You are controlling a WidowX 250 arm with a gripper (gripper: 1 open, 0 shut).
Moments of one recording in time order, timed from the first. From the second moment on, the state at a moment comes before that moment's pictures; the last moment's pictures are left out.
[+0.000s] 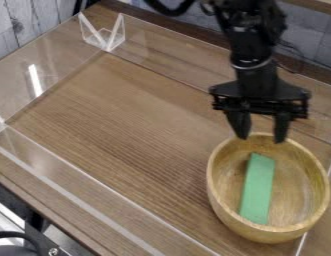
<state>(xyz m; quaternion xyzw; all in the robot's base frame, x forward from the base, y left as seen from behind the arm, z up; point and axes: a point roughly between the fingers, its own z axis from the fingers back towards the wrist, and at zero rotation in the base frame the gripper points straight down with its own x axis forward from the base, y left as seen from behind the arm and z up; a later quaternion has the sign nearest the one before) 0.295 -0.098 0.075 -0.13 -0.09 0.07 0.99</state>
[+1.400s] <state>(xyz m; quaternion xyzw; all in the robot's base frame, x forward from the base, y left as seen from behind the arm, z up) 0.287 -0.087 0.092 -0.12 -0.09 0.06 0.99</state>
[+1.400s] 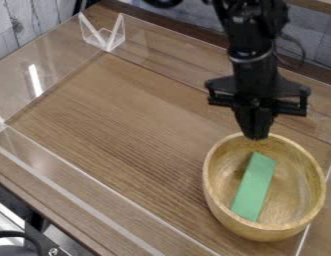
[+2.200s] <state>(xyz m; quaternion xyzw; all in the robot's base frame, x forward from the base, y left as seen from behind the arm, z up) 0.263 -0.110 0.071 -0.10 -0.08 0.11 0.99</state>
